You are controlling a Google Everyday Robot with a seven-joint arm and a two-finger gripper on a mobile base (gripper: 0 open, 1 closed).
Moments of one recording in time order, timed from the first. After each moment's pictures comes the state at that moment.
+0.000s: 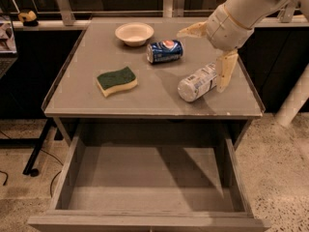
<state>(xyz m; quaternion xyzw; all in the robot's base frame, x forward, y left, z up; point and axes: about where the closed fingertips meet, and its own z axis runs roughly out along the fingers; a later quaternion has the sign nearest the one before) 0.598 -0.137 0.918 -0.86 0.45 0.00 0.24</state>
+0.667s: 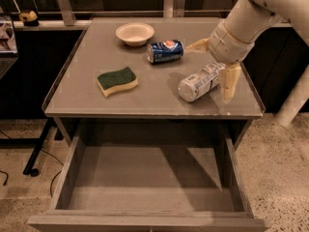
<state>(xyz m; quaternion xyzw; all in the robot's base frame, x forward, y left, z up) 0.598 -0.157 0.876 -0.85 0.49 0.01 0.19</state>
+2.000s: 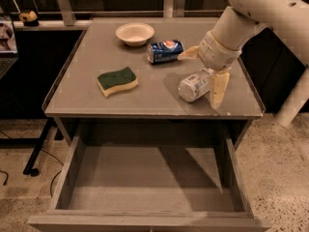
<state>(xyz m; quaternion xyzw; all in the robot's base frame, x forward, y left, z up) 0.602 -0.139 0.853 -0.83 0.52 0.03 0.18</state>
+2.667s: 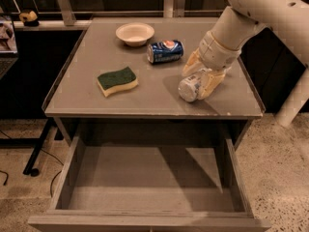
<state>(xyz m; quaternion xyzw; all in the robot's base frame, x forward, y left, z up) 0.602 -0.139 0.853 -0.83 0.52 0.03 0.18</state>
